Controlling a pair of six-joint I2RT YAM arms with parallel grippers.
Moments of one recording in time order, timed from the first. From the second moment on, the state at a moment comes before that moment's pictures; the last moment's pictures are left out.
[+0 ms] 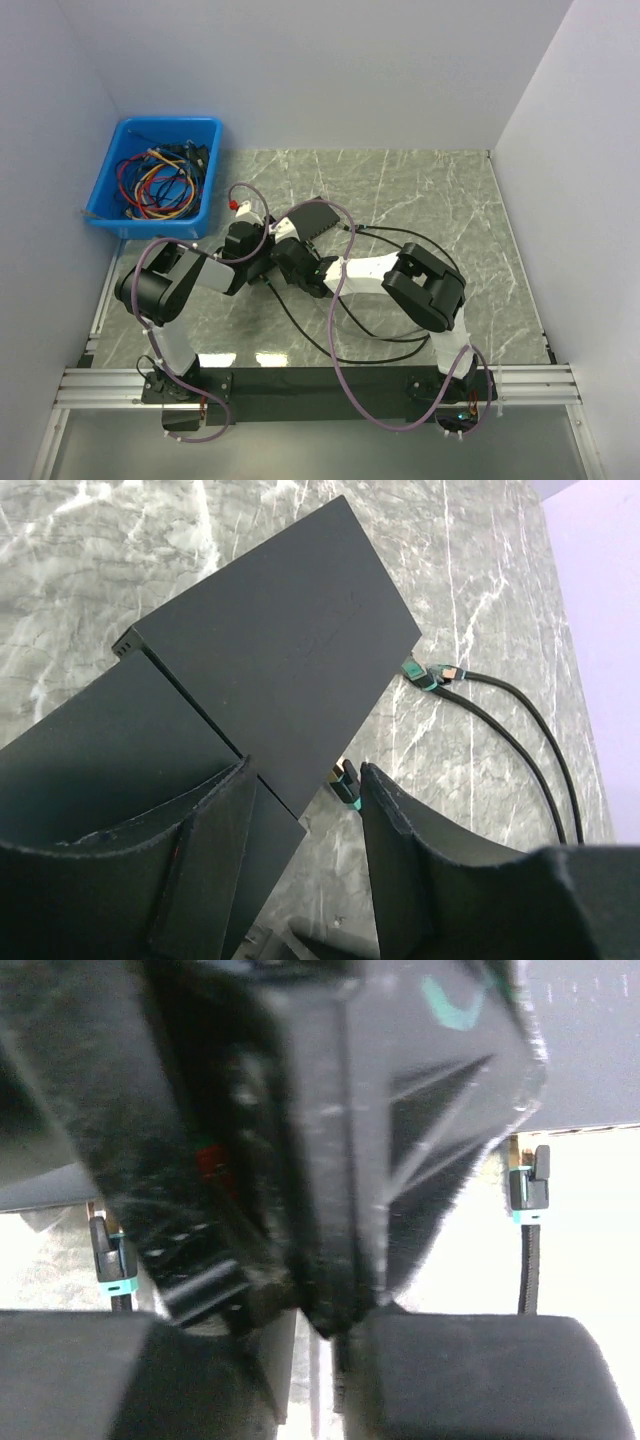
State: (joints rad) left arm -0.43 1.80 0.58 0.89 0.13 -0.76; right arm 1.00 2.00 1.19 0.11 0.41 0.26
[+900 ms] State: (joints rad) left arm -0.45 1.67 0.82 0.22 0.24 -0.66; right arm 1.03 1.77 0.98 0.26 0.44 0.33
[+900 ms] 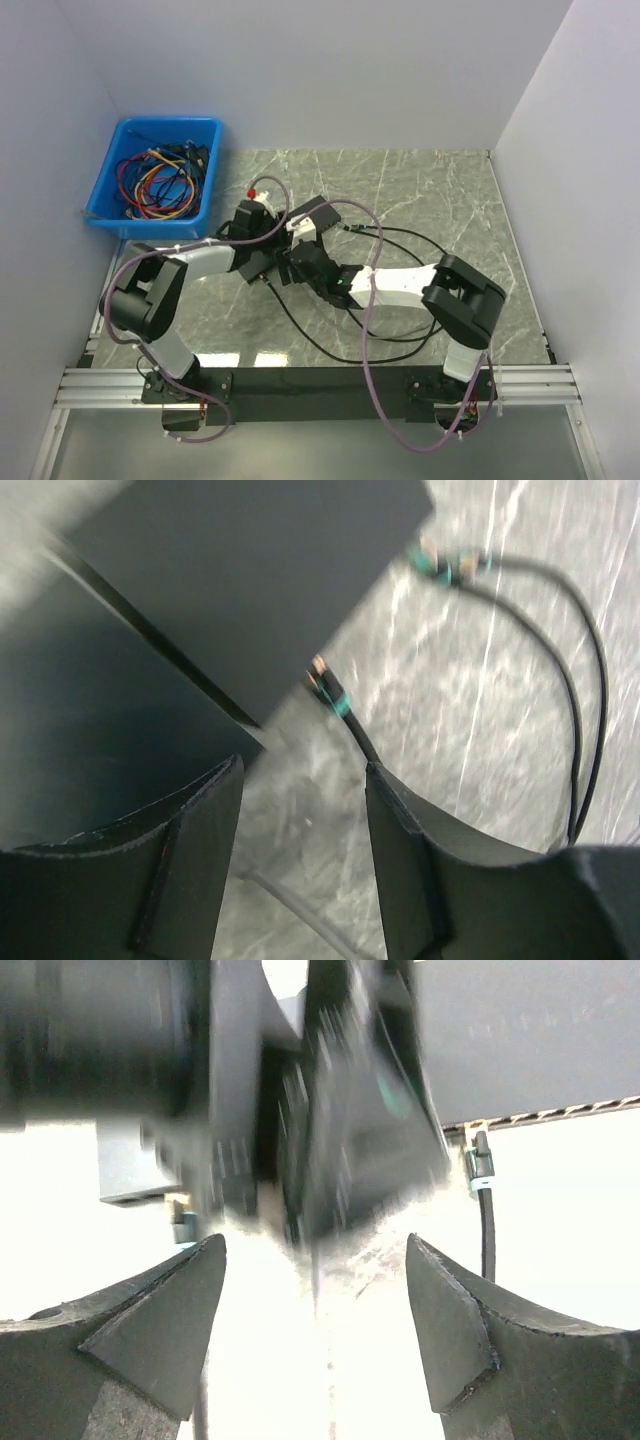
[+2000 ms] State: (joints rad) left arm -0.18 1.81 0.96 0.09 0.24 -0.48; right arm 1.02 1.85 0.96 0.25 0.32 0.42
